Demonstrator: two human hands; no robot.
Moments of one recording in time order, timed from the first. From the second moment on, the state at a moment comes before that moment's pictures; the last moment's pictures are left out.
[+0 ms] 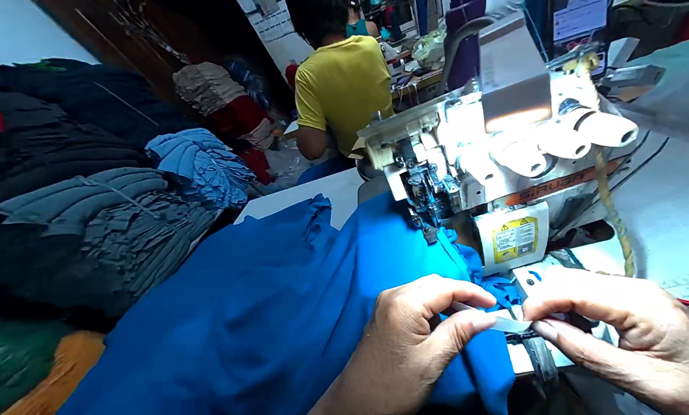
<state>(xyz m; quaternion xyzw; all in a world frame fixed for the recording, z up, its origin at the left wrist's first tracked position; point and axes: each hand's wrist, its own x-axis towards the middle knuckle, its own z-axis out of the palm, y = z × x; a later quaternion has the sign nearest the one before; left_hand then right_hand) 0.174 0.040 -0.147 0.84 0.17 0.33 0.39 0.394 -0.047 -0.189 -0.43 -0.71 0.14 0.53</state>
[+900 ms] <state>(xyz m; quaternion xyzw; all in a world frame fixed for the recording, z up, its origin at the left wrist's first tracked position) 0.155 0.037 -0.152 0.67 0.29 0.29 0.62 0.362 -0.035 -0.185 -0.45 -0.60 0.37 0.56</state>
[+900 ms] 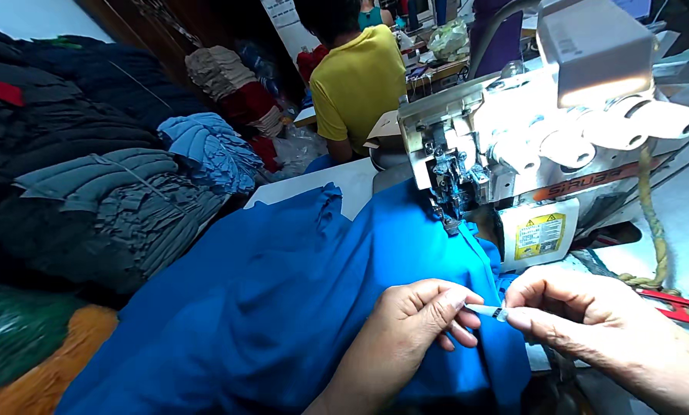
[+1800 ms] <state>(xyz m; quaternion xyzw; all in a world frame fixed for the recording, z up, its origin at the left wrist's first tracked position) 0.167 0.030 -0.171 0.78 0.20 0.39 0.45 0.354 -0.043 -0.184 -0.45 -0.65 0.26 0.56</state>
